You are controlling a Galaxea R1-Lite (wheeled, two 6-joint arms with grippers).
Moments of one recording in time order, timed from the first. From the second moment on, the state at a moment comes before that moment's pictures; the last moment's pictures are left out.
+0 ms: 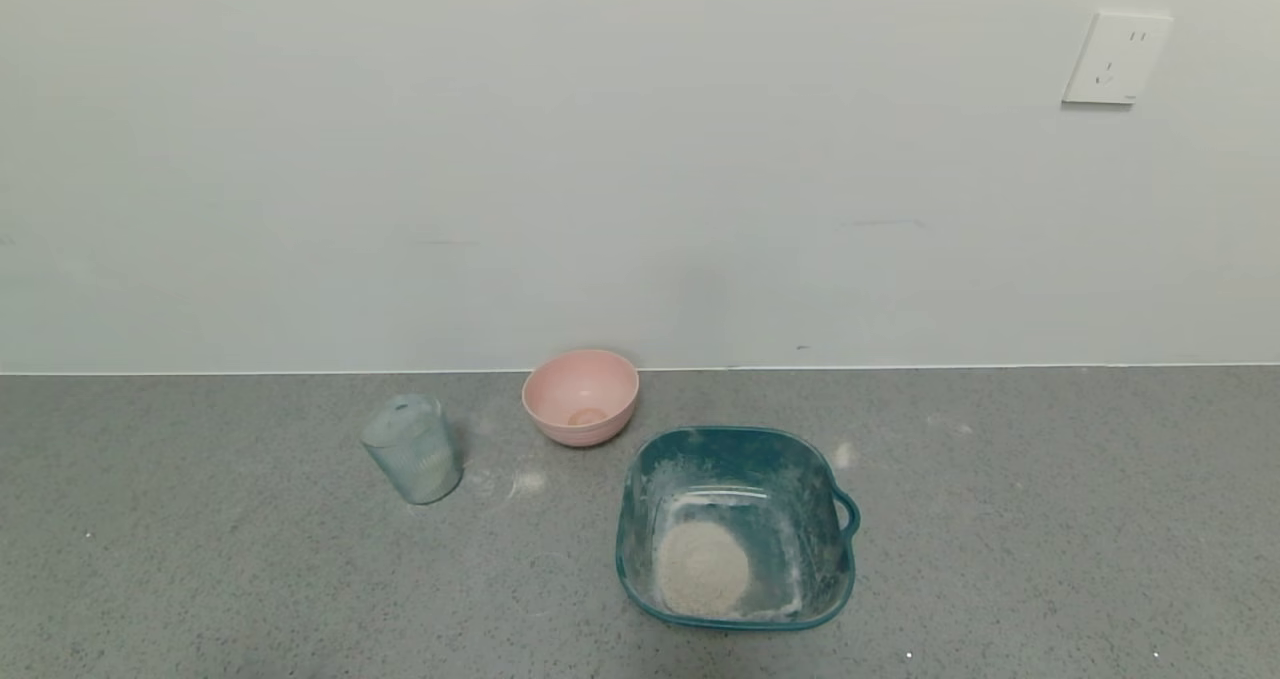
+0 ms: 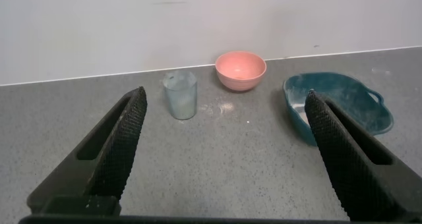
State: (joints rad) left arm 0.03 0.38 -0.66 0.26 -0.18 0.01; right arm 0.00 0.00 0.00 0.01 0.00 -0.01
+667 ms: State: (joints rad) left arm 0.00 0.10 -0.56 0.33 -0.17 0.01; right arm 0.00 0.00 0.00 0.01 0.00 -0.03
